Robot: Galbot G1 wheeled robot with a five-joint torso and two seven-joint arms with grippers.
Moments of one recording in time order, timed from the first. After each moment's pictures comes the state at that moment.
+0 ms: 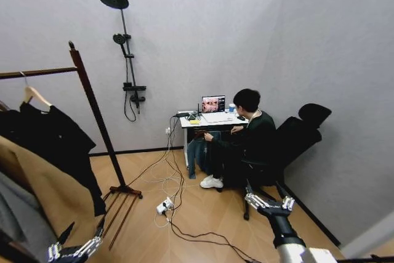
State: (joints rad) left arm 1.94 -1.35 -0.90 -2.27 -0.51 -0.14 0.13; right arm -1.76 1.38 0.58 2.50 0.20 -0.03 0.25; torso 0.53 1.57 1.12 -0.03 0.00
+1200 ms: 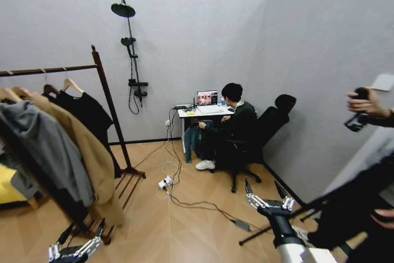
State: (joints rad) left arm 1.94 -1.35 -0.90 -2.27 -0.51 -0.14 0.14; right arm -1.76 1.38 0.58 2.50 0.20 -0.03 0.25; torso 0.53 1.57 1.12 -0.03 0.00
